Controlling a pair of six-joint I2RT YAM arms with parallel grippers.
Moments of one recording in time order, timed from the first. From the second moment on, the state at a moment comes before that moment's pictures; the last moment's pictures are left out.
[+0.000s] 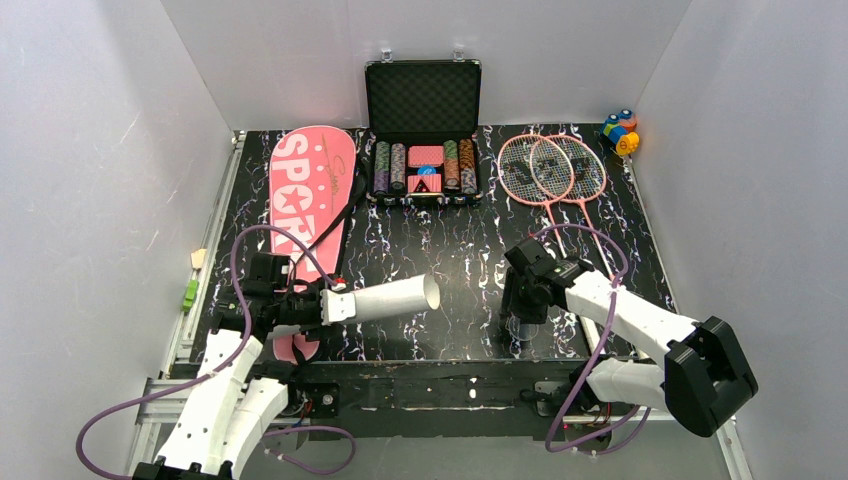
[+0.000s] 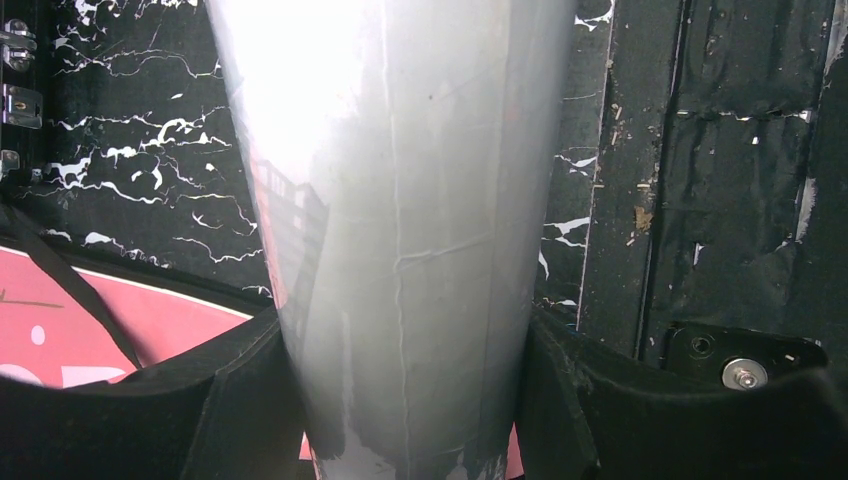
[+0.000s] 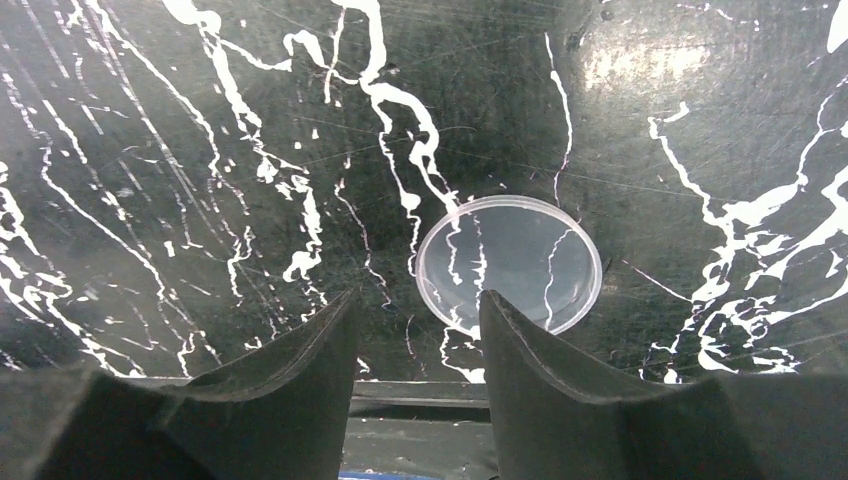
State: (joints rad) left arm -0.17 0.69 0.68 -1.02 0.73 1.23; right arm 0.65 1.19 0.67 -0.74 0.06 0.81
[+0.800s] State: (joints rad) left arm -0.17 0.67 0.67 -1.02 0.73 1.22; right arm 0.66 1.30 0.65 -0.61 0.04 0.83
